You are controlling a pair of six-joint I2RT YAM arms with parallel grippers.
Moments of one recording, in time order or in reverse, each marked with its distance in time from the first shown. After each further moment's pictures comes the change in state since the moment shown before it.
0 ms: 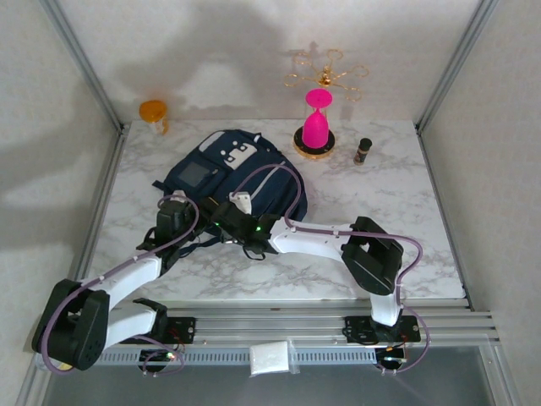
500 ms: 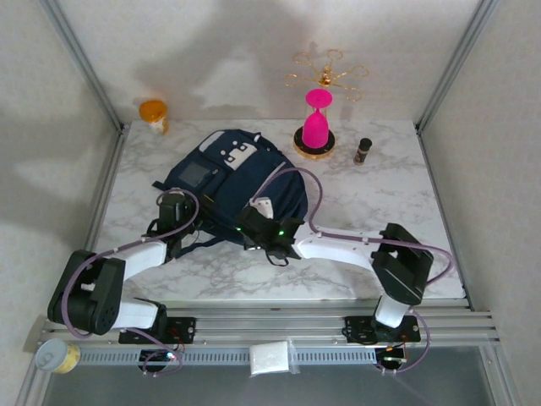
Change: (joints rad) left arm 0.085 0.194 0.066 0.060 -0.008 0.018; right arm -0.039 -0.224 -0.226 -0.080 0.002 -0.041
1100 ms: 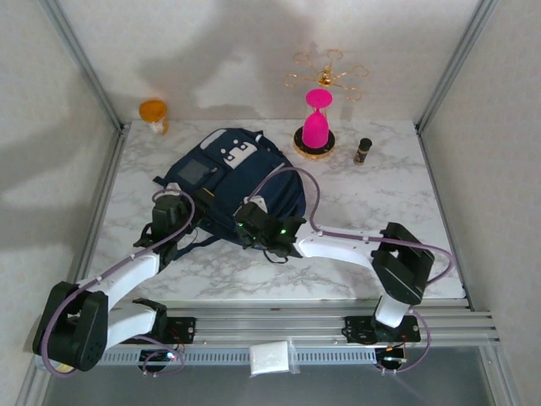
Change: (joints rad) left arm -0.055 -0.198 -0.015 -0.056 0.008 -0.011; right arm 0.010 0.051 0.024 0.130 -0.144 -0.062
